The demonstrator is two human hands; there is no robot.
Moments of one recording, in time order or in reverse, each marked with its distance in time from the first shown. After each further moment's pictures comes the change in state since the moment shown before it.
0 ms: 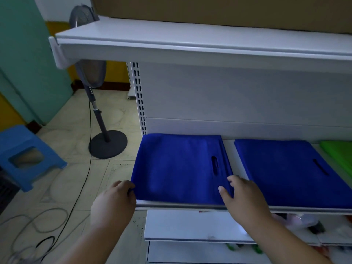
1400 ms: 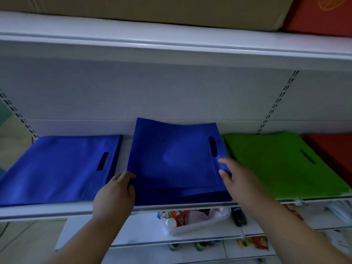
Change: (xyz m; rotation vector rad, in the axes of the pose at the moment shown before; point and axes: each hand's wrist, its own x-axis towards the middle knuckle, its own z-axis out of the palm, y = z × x) left_hand -0.067 0.350 0.111 -0.155 -0.015 0.070; right_hand 0.055 0.337 -0.150 0.158 -0.001 -0.069
